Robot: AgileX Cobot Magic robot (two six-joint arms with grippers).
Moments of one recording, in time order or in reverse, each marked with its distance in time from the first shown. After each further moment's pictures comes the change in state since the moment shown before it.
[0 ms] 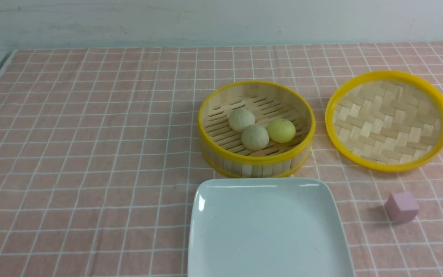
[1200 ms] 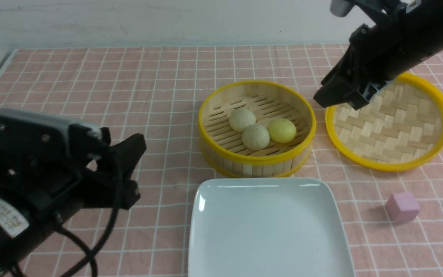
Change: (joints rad) right arm 0.328 1.336 -0.820 -0.029 0.097 -0.425; left arm -0.520 0.941 -0.405 0.055 -0.313 0.547
